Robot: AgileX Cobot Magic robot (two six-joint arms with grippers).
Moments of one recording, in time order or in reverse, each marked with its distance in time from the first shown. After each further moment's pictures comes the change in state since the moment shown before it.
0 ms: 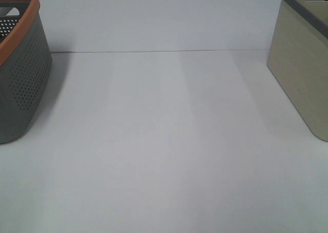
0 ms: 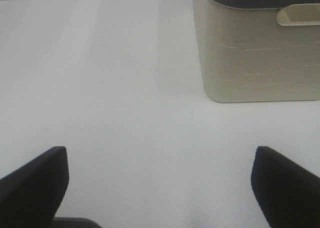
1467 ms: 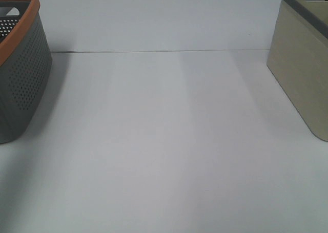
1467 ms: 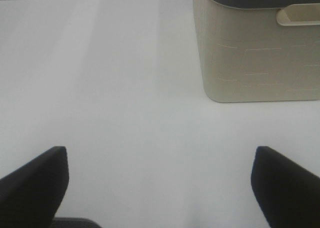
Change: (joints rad) left arm 0.000 1.153 -0.903 -0.055 0.173 0.135; right arm 0.000 0.000 0.000 0.000 0.000 0.000
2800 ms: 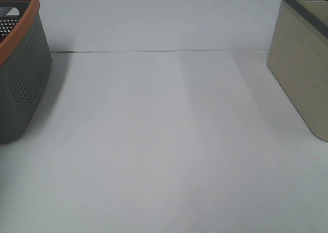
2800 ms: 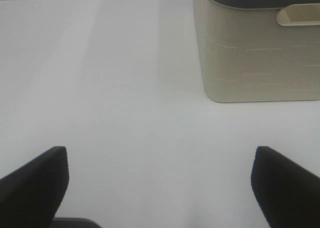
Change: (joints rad) left arm 0.174 0.793 -0.444 0.001 -0.004 0.703; right arm 0.000 0.000 0.000 0.000 0.000 0.000
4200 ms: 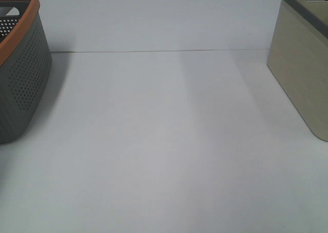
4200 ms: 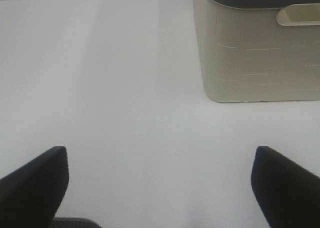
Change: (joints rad) left arm 0.000 0.269 -0.001 0.016 -0.114 0.099; right arm 0.000 0.000 0.000 0.000 0.000 0.000
